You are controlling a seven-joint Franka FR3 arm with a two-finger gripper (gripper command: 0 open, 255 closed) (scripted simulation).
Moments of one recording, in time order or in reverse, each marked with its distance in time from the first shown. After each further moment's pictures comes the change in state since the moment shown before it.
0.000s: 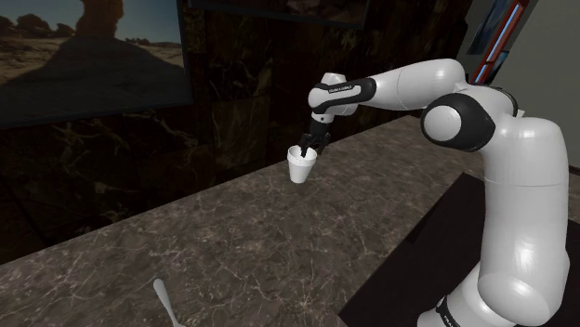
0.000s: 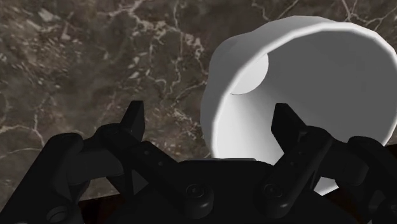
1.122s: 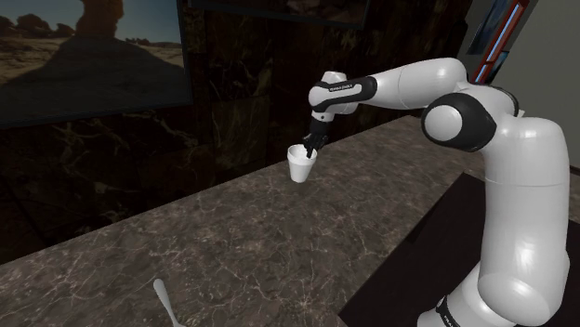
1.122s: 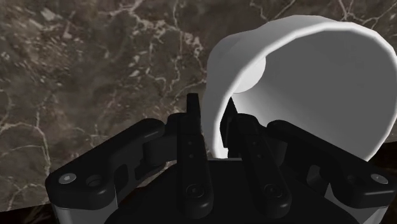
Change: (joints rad) arm 0.000 -0.005 -0.001 0.006 -0.001 -0.010 0.002
